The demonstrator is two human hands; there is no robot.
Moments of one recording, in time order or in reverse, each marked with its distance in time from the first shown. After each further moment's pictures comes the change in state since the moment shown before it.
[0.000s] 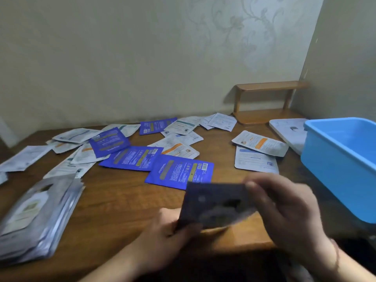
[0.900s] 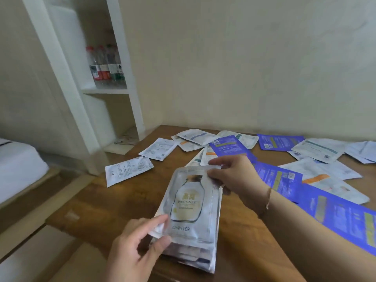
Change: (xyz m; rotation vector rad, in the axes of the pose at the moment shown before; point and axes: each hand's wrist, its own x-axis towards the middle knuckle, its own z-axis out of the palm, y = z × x) left_hand -0.205 -0.053 -0.219 0.423 0.834 -0.392; right_hand 0.136 -0.080 0.354 0.407 -0.605 0.713
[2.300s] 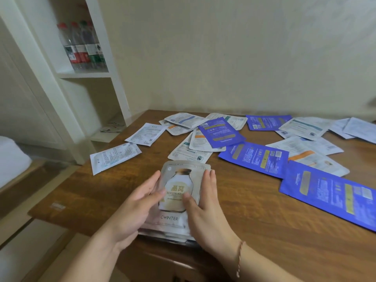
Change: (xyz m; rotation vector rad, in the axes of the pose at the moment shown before) left_hand 0.054 0.003 0.023 -0.687 -0.457 -0.534; right_hand -0.082 0.049 0.066 -0.019 -0.081 -0.074
